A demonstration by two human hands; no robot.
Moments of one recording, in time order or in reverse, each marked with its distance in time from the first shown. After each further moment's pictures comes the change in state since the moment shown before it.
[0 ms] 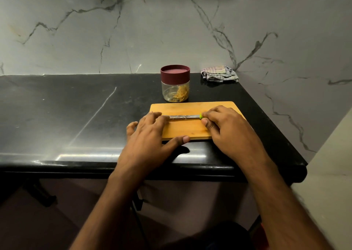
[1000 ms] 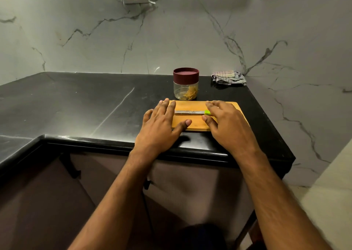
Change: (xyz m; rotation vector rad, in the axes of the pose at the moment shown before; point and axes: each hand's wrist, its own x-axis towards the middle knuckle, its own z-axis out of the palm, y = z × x) left_hand -0.006 0.012 0.003 0.079 0.115 -0.026; right_hand -0.011 -0.007 -0.012 -0.088 0.043 -0.086
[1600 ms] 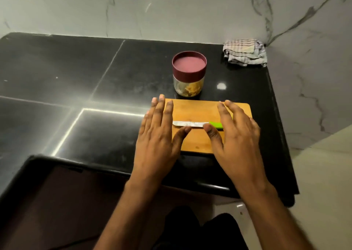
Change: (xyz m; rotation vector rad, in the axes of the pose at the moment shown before) left_hand 0.029 0.020 -0.029 -0.091 -0.012 -0.121; right_hand 0.043 -0.010 -0.026 0.103 -0.226 0.248
